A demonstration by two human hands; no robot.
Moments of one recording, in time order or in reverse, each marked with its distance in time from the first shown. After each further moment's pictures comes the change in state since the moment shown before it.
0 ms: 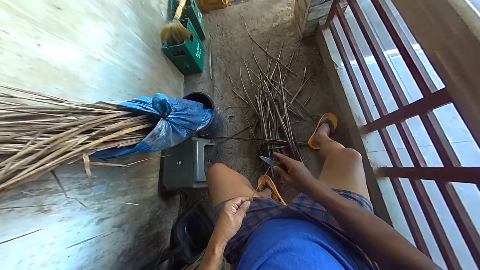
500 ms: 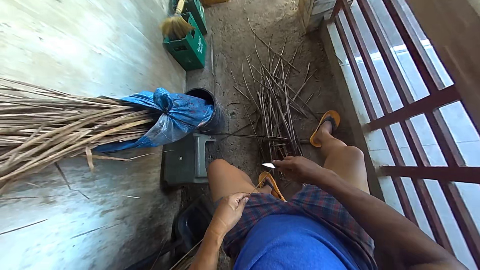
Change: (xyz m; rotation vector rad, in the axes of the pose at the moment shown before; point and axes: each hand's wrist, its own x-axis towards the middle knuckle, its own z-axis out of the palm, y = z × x) left_hand 0.008 0.013 -0.011 0.512 -0.152 -0.039; right_hand 0.008 0.018 -0.032 -0.122 -0.408 -0.098
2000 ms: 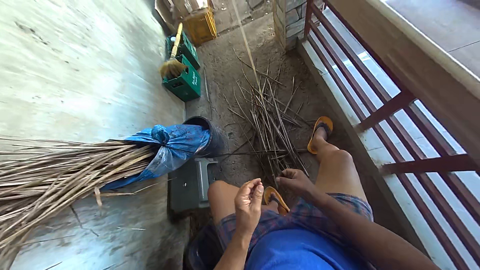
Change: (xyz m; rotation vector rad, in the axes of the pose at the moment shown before) left_hand 0.052 0.083 0.049 -0.489 0.518 0.476; right_hand -0.025 -0.004 0.028 1.088 0.431 0.276
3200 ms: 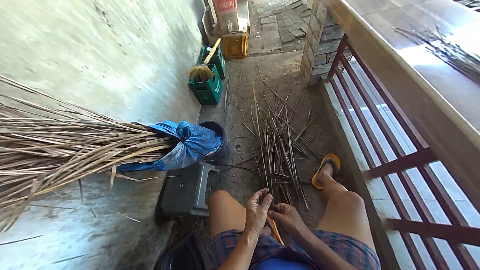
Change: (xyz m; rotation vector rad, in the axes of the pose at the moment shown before) left_hand 0.023 -0.039 0.004 -0.317 0.115 -0.469; right_hand 0.009 0.018 0.065 -0.043 0.057 0.169
